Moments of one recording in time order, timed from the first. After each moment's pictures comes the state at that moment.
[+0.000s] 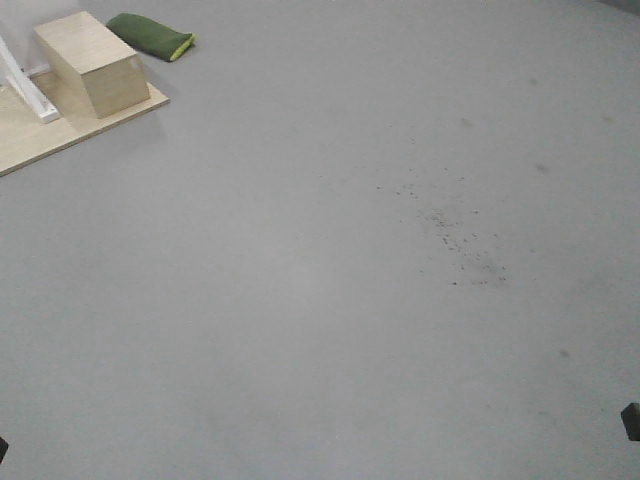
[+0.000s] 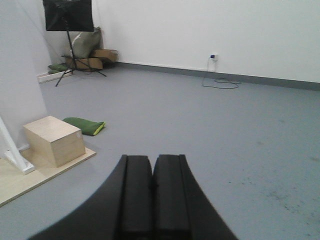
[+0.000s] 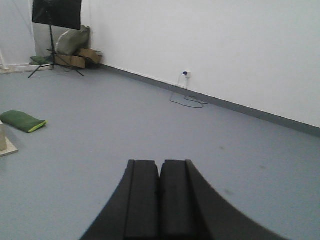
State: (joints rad) left arm -0.13 -0.01 0.03 -0.01 0.10 0.08; right arm -0.07 -0.01 0.03 0.01 0.07 -0.08
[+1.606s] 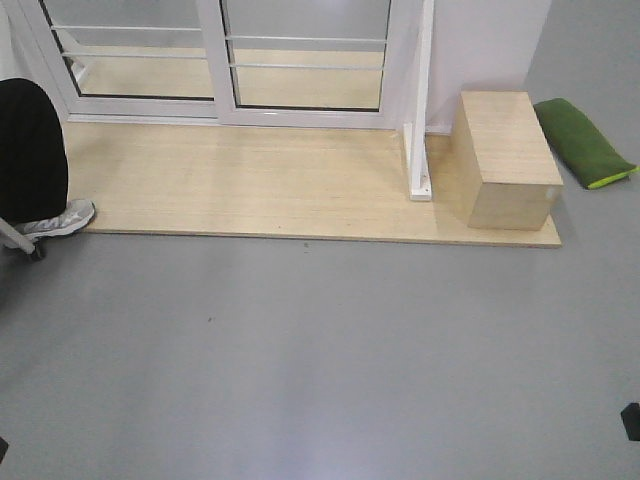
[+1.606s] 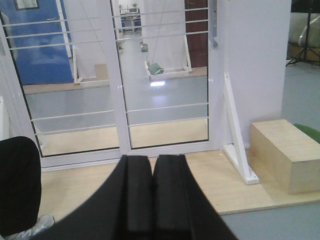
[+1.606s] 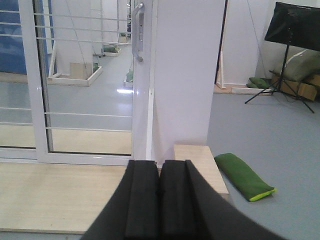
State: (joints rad) left arm -0.13 -0.01 0.03 -0.01 0.10 0.08; right arm -0.07 -0.01 0.03 0.01 0.07 -0.08
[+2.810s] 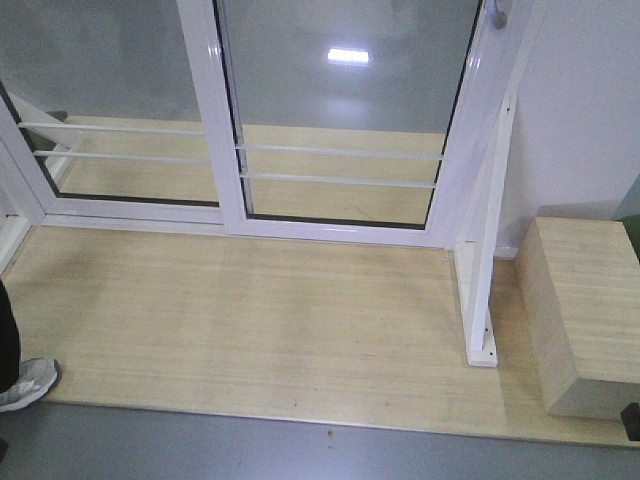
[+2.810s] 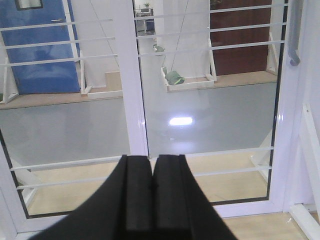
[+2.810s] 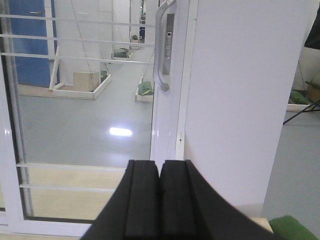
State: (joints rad) left arm -0.13 -0.01 0.03 -0.01 0.10 0.08; right arm -0.07 -0.01 0.03 0.01 0.08 -0.08
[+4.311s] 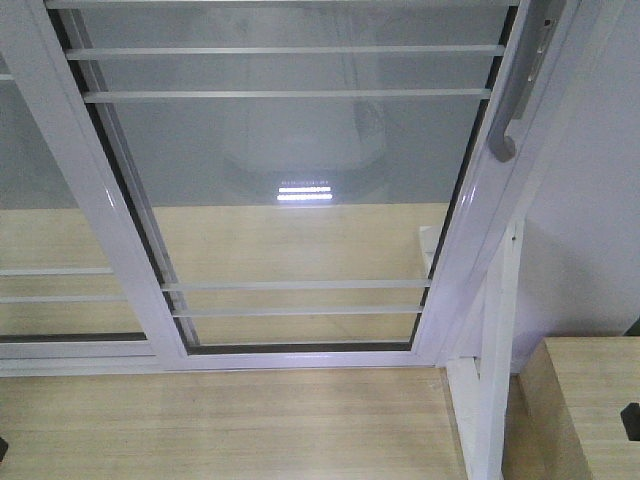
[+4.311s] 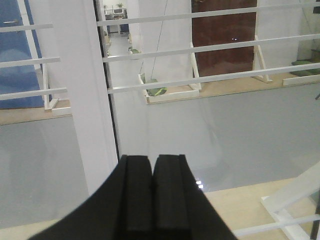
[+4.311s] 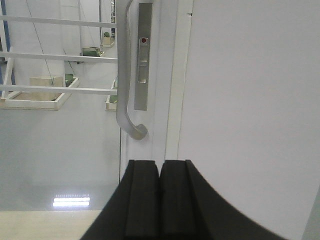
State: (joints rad) left arm -0.13 -0.01 0.03 -0.01 0.10 0.08; right arm -0.07 -0.01 0.03 0.01 0.08 -0.08
